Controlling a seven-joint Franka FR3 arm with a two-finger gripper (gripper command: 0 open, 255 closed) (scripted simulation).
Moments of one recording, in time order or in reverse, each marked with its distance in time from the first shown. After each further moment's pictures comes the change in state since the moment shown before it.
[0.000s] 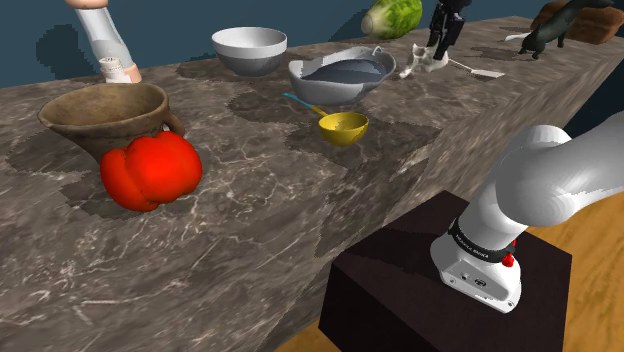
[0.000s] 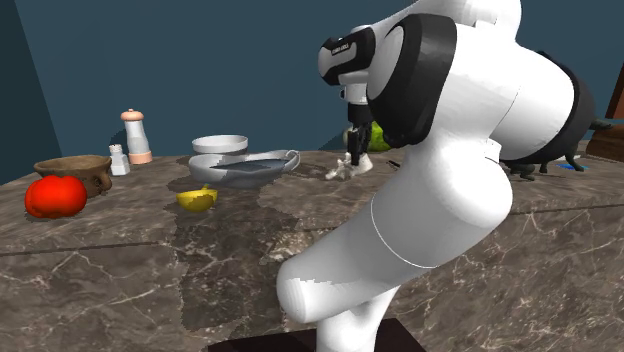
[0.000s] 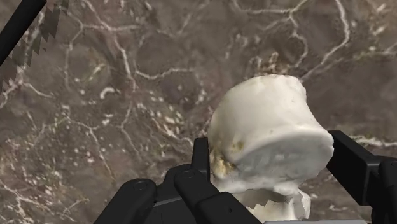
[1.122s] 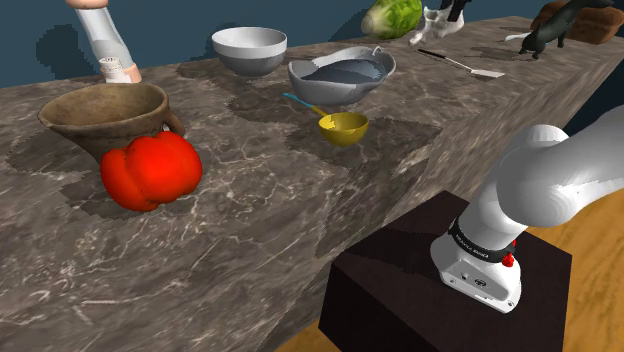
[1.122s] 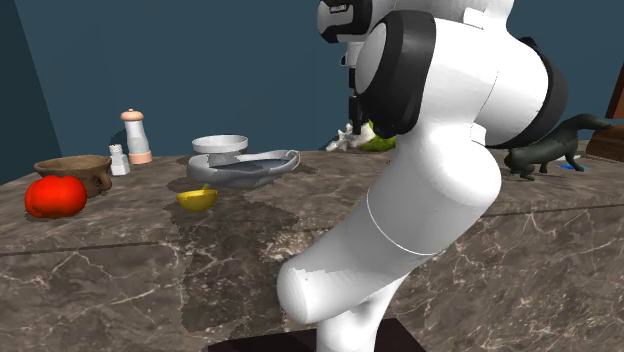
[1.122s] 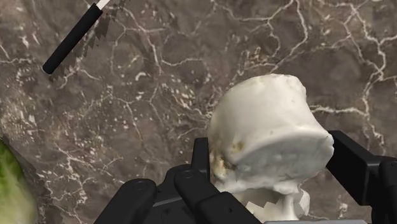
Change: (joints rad) arm 0.024 0.066 0.033 0.270 0.042 -0.207 -0.027
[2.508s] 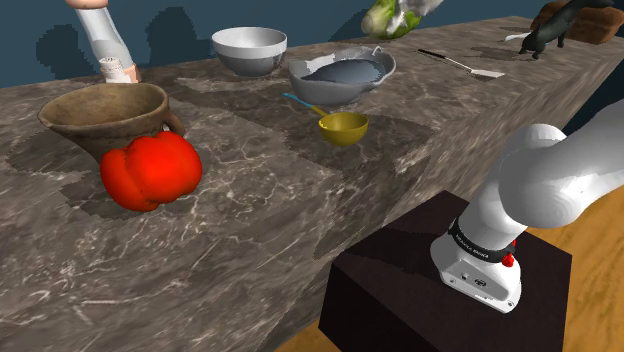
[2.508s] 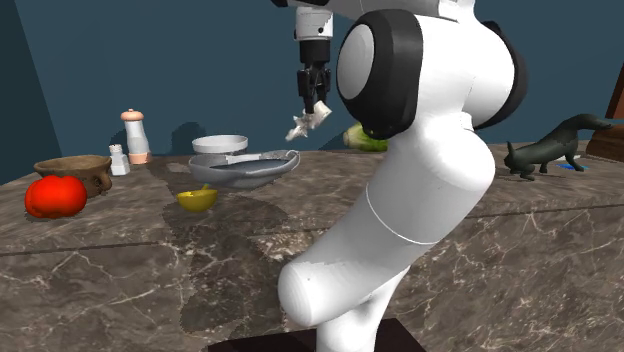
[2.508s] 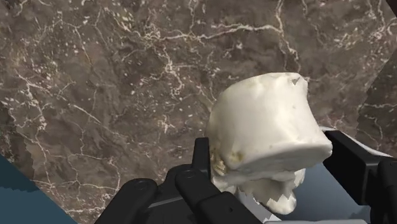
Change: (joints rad) arm 0.059 0.050 0.216 0.152 0.111 -0.149 0.231
